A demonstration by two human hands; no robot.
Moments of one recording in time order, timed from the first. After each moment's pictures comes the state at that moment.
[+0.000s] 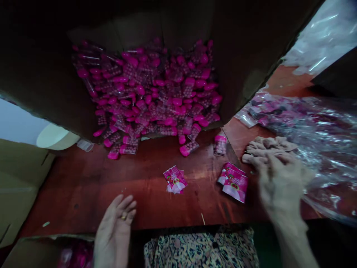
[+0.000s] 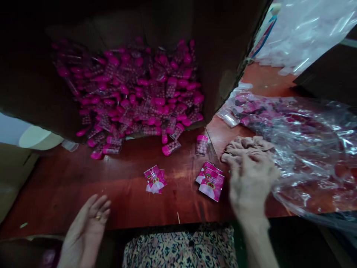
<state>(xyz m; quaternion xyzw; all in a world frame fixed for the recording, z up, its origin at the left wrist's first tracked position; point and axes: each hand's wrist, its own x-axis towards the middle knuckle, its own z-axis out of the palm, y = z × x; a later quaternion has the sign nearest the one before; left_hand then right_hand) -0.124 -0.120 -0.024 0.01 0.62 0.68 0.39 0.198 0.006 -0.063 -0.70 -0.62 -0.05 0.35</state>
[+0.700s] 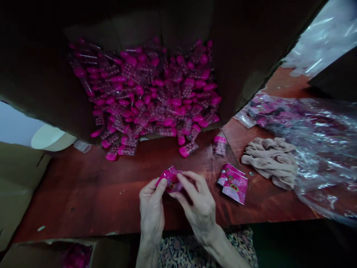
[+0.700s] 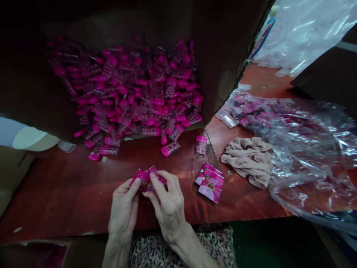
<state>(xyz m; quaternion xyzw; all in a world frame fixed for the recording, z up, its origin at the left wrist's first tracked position) -0.049 -0.050 -0.031 0.15 0.57 0.63 0.51 0.060 -0.040 -0.048 -0.46 -0.70 0.21 0.50</state>
